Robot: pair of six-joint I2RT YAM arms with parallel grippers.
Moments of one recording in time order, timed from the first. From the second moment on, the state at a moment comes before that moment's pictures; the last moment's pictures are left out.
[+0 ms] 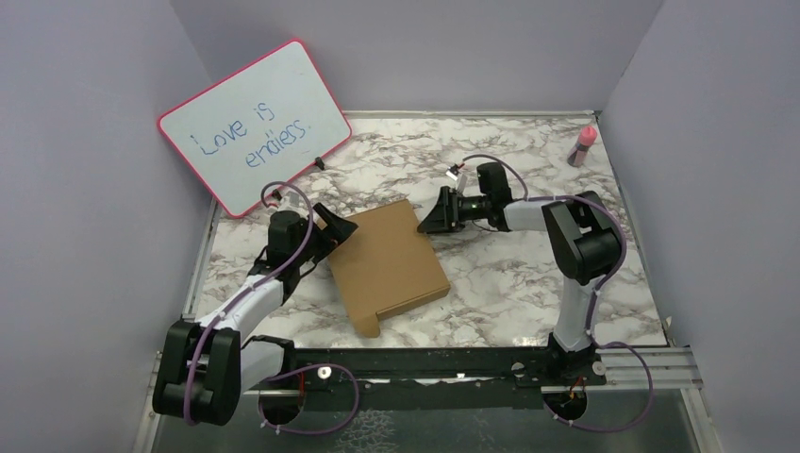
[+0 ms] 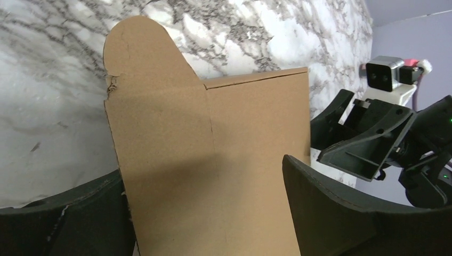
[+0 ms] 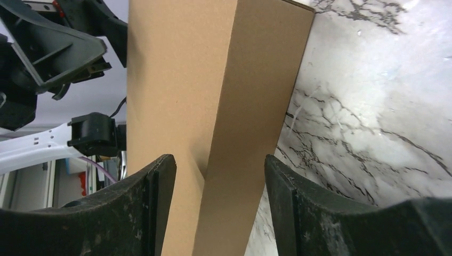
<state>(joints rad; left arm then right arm) -0.18 1.12 0.40 0.24 0.25 -0.88 0.34 1.97 1.01 0.29 -0.98 0.52</state>
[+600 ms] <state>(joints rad) -0.13 1.02 0.29 0.17 0.24 -0.85 0.35 2.07 1.04 0.35 -1.10 0.54</state>
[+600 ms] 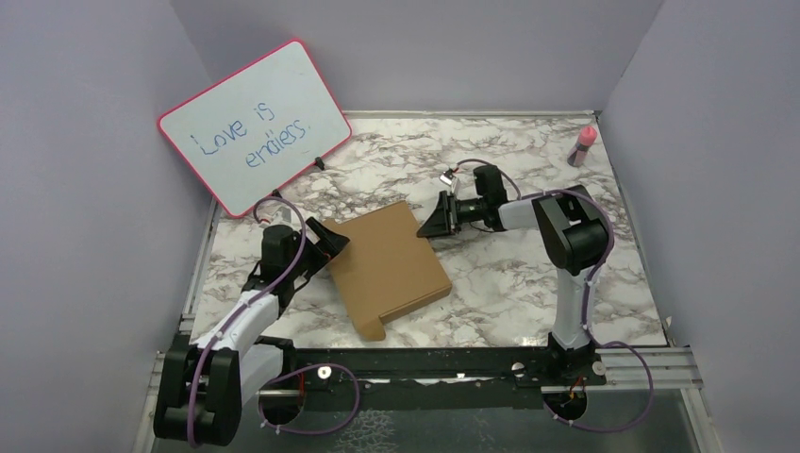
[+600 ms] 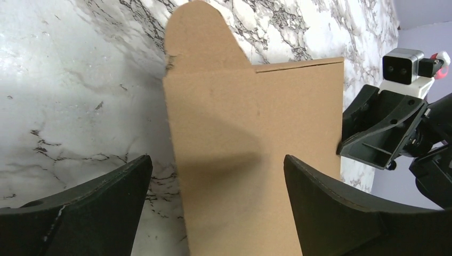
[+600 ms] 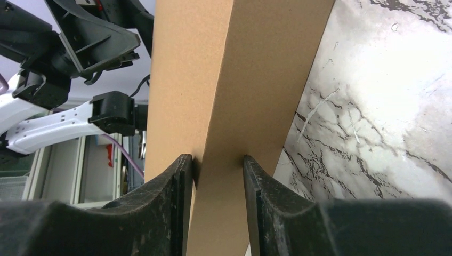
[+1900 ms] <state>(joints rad) -0.13 0.99 0.33 0.34 0.39 -0.94 0.24 2.19 1.20 0.12 -1.10 0.37</state>
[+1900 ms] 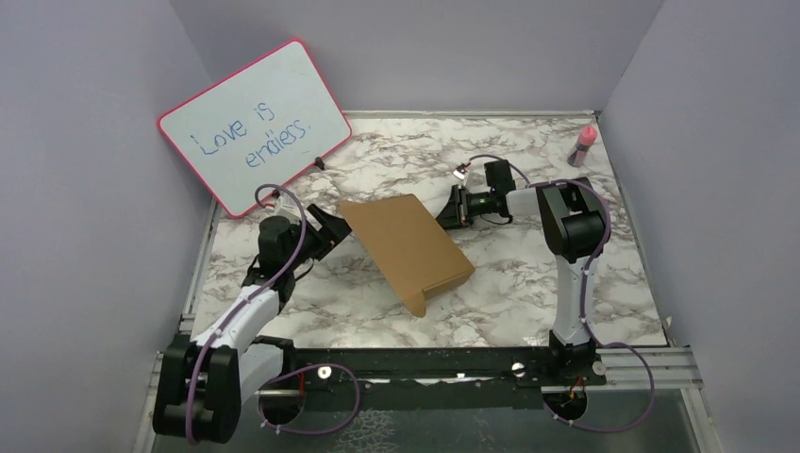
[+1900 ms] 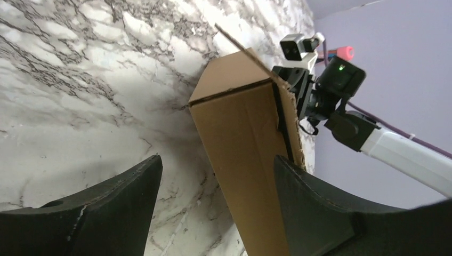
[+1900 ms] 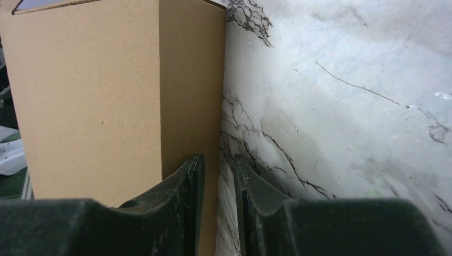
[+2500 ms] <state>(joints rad) -0.29 1.15 0.40 0.46 0.36 -0.97 0.25 2.13 1.17 0.15 -1.04 0.40</state>
